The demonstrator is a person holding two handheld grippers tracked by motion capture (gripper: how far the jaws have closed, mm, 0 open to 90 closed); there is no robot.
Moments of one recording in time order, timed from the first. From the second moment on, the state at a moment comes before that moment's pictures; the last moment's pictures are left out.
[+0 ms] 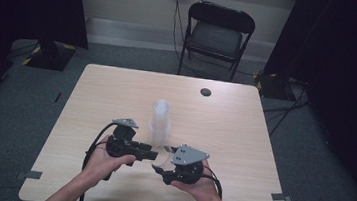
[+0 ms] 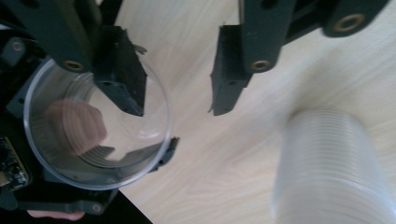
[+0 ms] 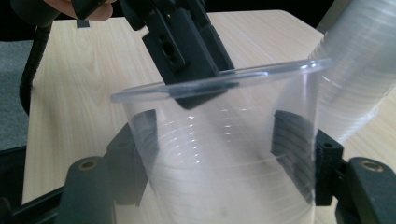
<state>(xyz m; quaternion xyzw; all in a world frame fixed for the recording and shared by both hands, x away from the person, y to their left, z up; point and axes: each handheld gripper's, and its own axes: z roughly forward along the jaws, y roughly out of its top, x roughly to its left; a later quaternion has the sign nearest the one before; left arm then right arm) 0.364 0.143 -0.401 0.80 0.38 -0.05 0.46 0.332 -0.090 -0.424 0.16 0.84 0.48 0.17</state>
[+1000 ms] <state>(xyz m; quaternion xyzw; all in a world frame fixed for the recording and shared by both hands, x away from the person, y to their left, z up) 0.352 0.174 -0.411 0.78 0.38 0.09 0.49 0.355 -0.115 -0.423 0.25 0.82 0.49 0.16</state>
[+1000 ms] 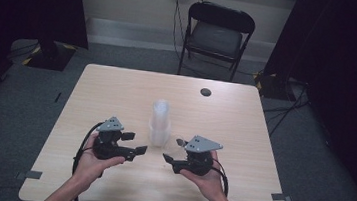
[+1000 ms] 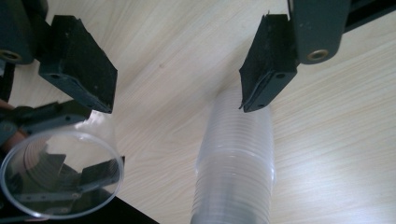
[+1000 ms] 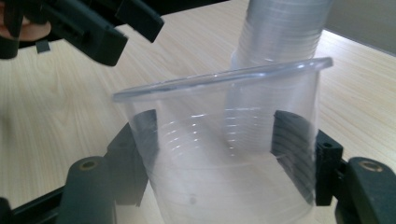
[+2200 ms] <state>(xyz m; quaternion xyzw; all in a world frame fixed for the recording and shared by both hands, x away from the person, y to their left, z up) 0.318 0.223 -0.441 0.77 0.41 0.13 0.48 0.413 -0.163 -0.402 0.36 0.75 0.52 0.20</state>
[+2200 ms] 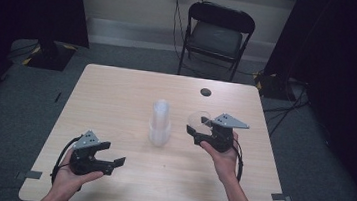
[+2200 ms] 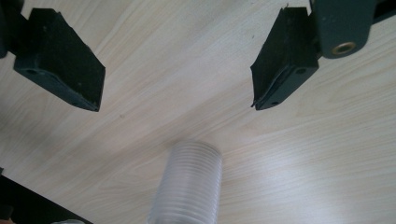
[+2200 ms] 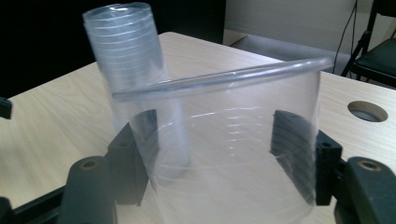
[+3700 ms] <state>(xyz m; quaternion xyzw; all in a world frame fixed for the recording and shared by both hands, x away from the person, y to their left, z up) 0.325 0.227 -0.456 0.77 0.41 0.12 0.47 0.491 -0.142 -0.451 0.41 0.75 0.49 0.19</state>
